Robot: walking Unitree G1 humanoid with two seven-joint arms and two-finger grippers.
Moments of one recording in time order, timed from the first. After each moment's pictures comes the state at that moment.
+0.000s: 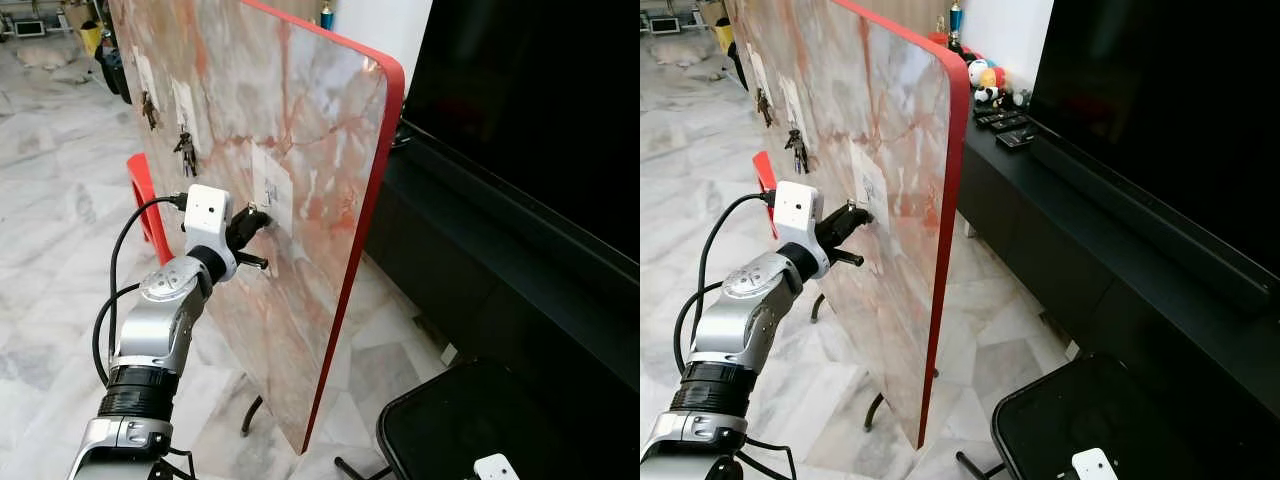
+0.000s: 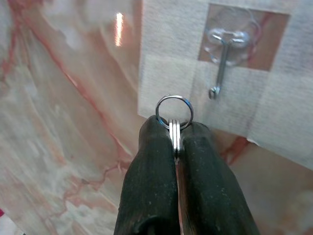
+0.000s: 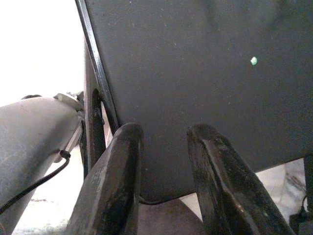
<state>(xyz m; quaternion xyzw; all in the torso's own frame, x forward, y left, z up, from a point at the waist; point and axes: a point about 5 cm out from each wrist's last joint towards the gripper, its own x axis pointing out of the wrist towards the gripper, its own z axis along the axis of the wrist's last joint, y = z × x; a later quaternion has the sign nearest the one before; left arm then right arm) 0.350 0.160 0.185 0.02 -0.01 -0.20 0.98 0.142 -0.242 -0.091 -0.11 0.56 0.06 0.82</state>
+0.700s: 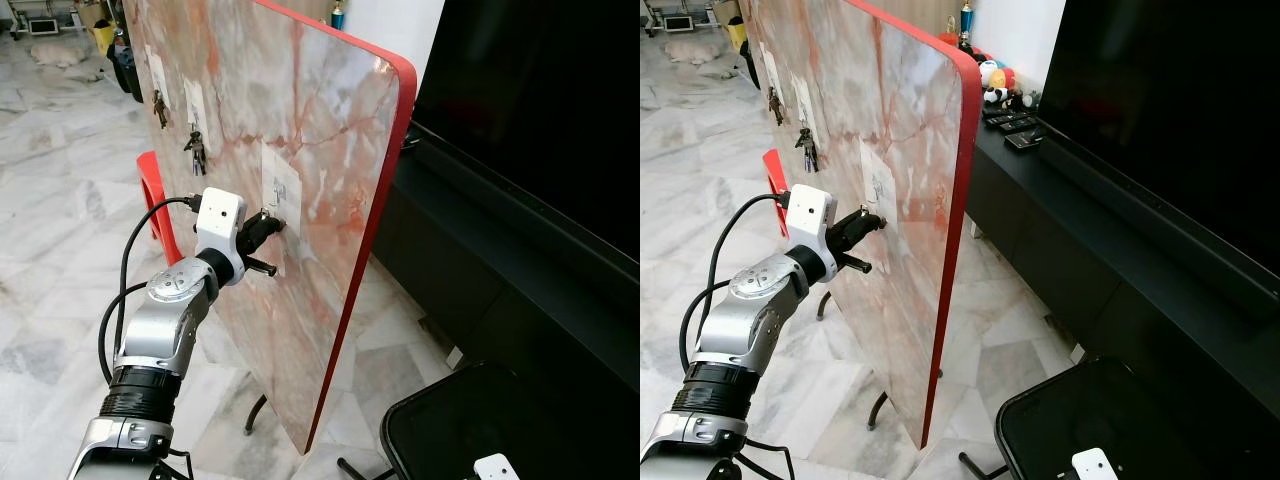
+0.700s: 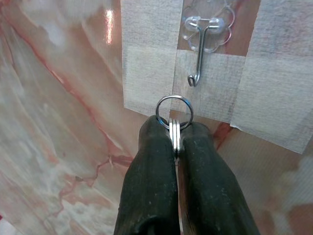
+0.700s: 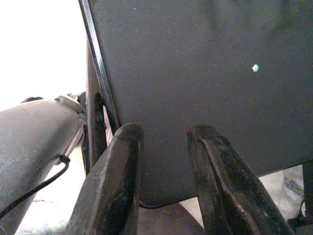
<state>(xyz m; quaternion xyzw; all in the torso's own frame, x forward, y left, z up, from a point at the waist) 0.348 0.152 0.184 0.04 0.00 -0.22 0.97 0.142 -0.242 -0.091 -0.11 0.56 0.06 0.82</state>
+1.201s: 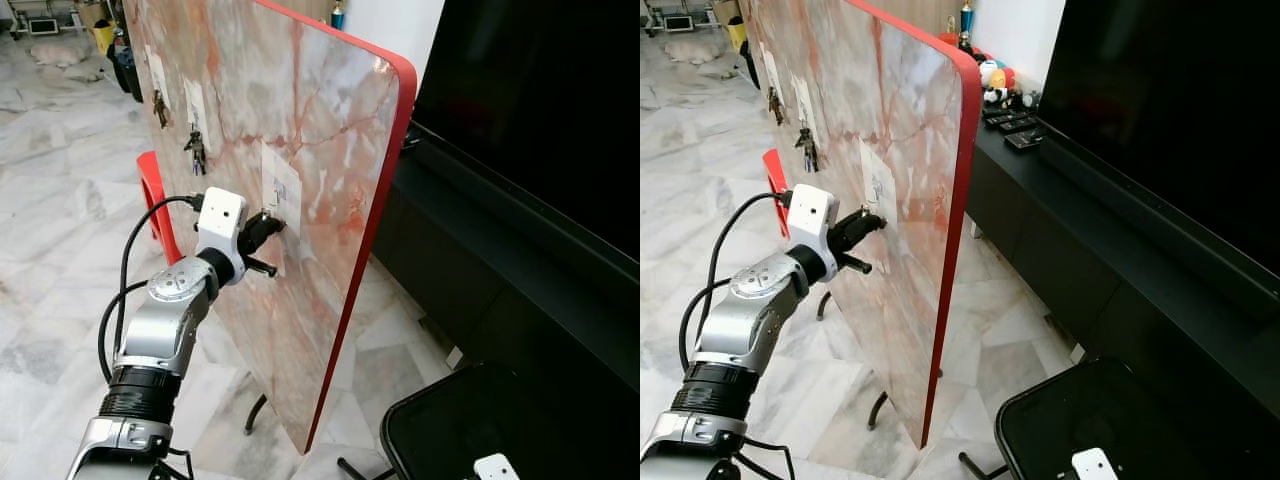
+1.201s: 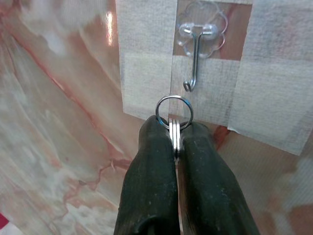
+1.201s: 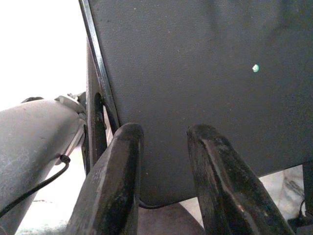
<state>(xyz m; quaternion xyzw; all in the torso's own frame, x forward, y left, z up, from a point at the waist) 0.347 0.152 0.187 0.05 -0.01 -0.22 0.97 0.142 -0.242 -0.091 -0.11 0.56 0.06 0.82</state>
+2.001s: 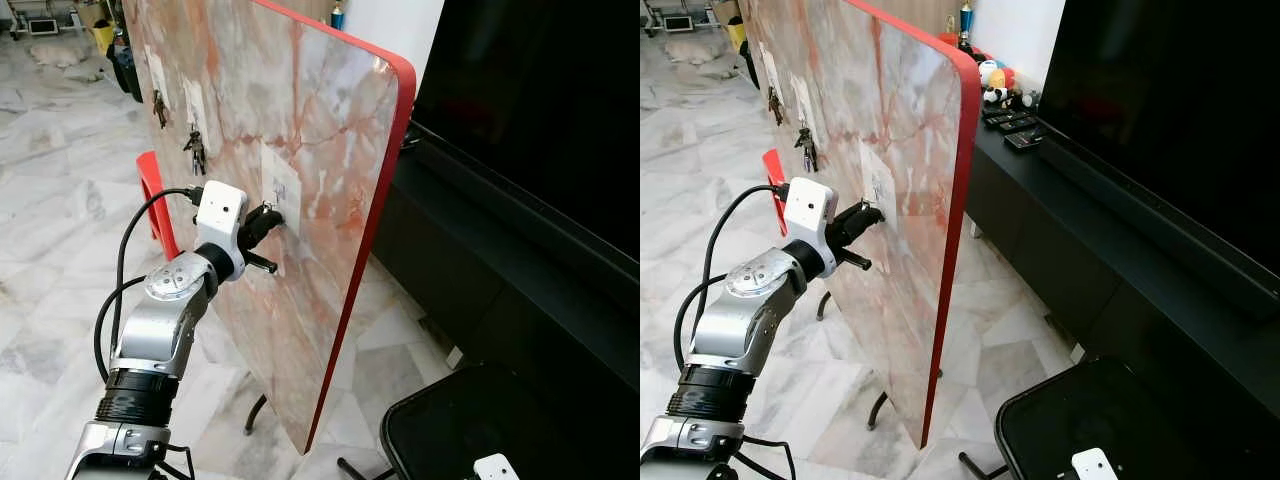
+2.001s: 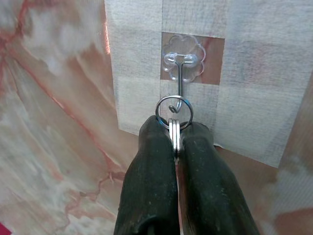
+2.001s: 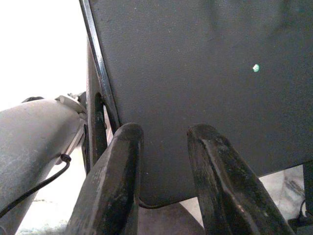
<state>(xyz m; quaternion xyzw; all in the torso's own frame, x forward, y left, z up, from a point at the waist) 0.343 0.149 0.197 0.06 -0.03 -0.23 0.97 0.142 -0.242 -0.091 -0.11 0.56 0.06 0.82</state>
